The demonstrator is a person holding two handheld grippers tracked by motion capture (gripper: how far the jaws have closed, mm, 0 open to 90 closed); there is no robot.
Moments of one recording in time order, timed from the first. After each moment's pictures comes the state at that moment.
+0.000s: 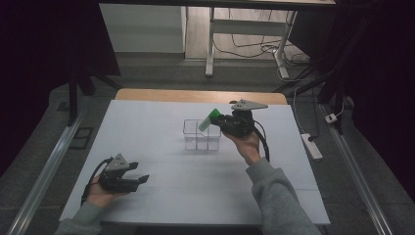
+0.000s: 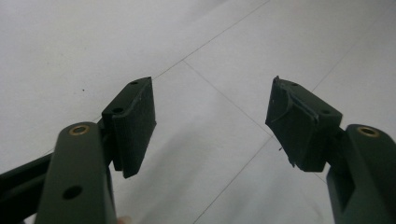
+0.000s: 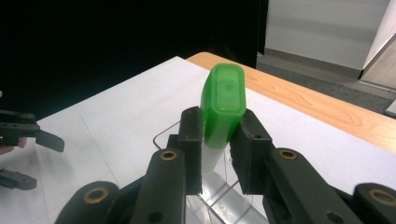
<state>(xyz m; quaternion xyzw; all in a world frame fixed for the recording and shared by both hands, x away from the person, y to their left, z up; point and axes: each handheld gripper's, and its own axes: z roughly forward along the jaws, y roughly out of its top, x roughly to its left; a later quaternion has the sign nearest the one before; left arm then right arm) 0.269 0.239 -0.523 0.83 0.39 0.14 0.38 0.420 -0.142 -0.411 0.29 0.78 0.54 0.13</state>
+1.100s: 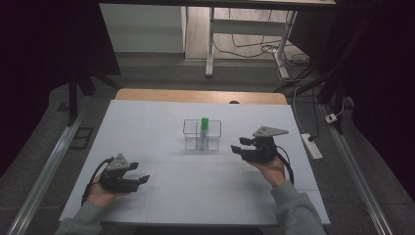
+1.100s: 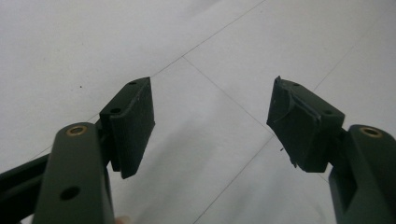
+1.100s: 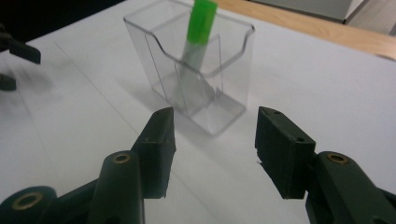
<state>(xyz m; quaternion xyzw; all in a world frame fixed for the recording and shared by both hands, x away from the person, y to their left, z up) 0.271 0.238 -0.525 0.83 0.39 0.14 0.38 0.377 -0.219 -0.460 0.32 0.81 0.47 0.13</state>
